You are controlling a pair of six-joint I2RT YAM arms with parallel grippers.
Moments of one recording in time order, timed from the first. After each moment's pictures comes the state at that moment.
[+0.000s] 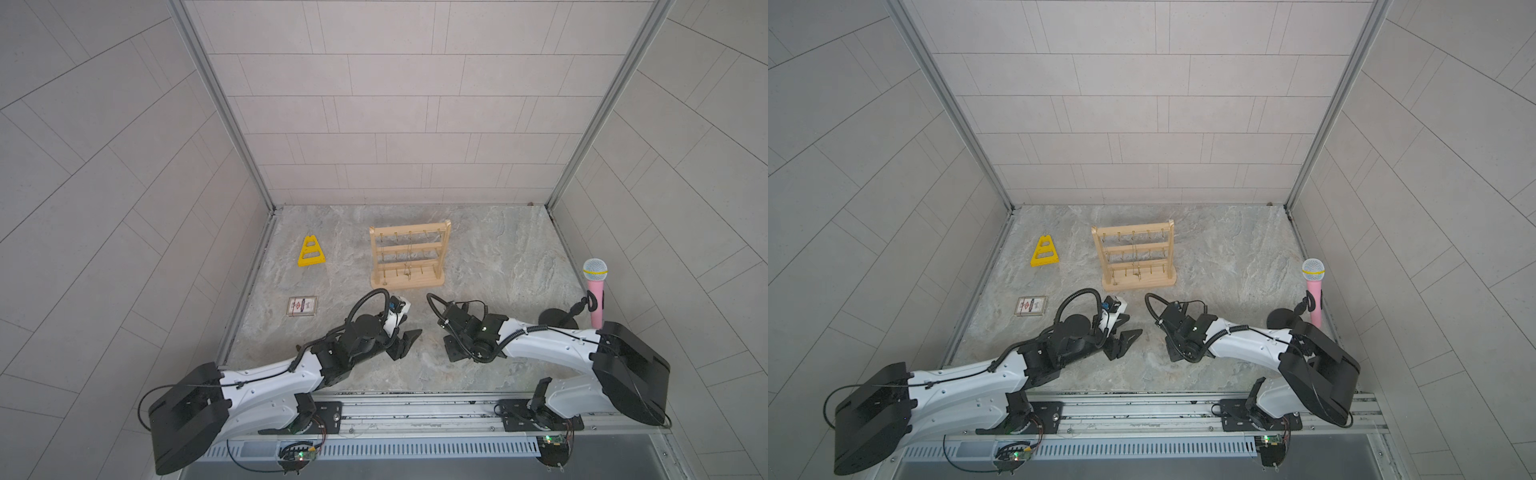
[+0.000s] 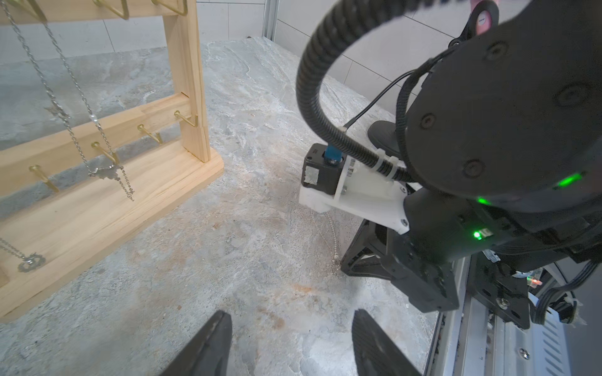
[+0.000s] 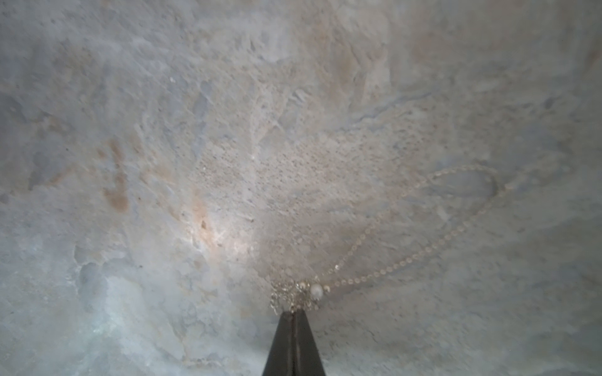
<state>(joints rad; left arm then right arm) -0.97 1.05 0.34 0.33 0.00 -0.23 0.89 1.36 0.66 -0.57 0.12 0.64</state>
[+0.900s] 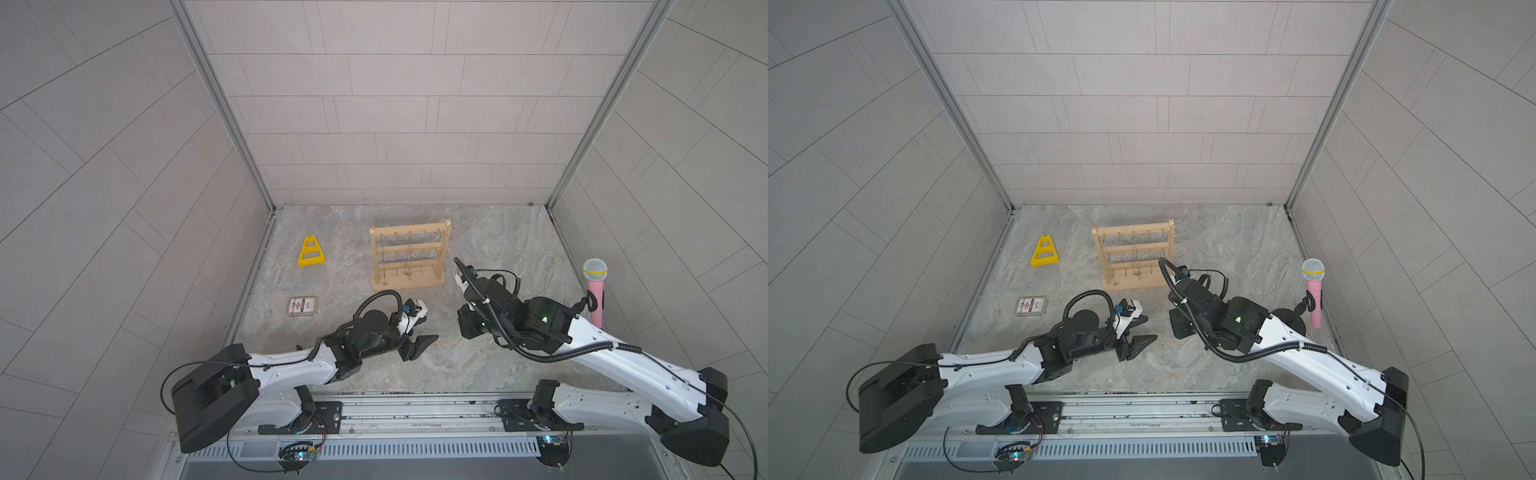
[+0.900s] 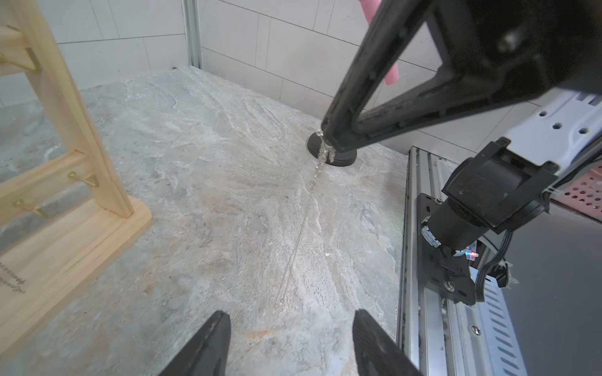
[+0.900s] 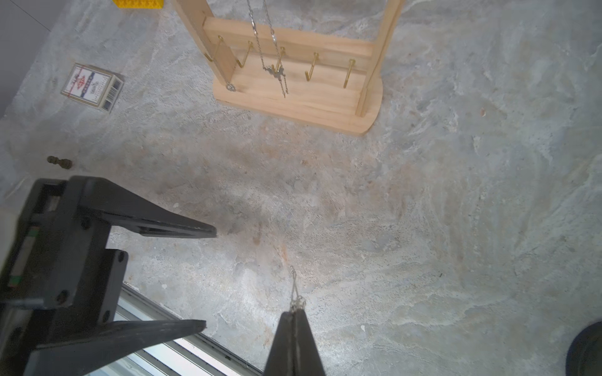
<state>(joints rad) -0.99 1.23 0.39 0.56 0.22 -0.10 0.93 1.05 1.06 -0.93 0.23 0.53</state>
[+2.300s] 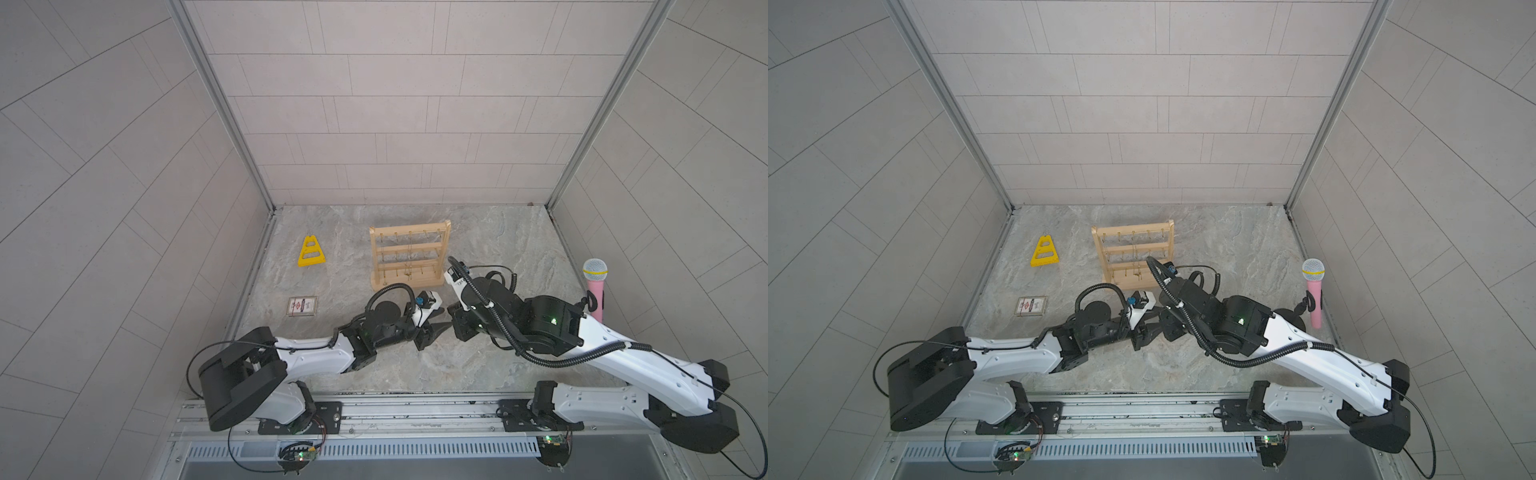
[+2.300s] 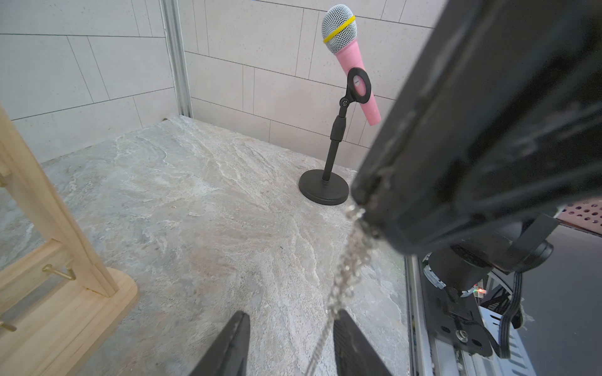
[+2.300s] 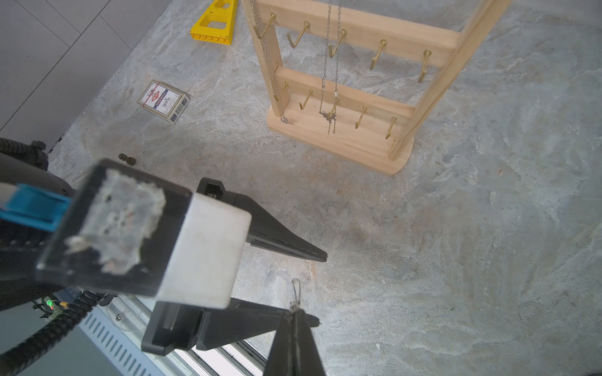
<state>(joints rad) -1.00 1.39 0.51 0.71 0.25 -0.07 1.04 1.08 1.19 -0.95 0.26 0.50</state>
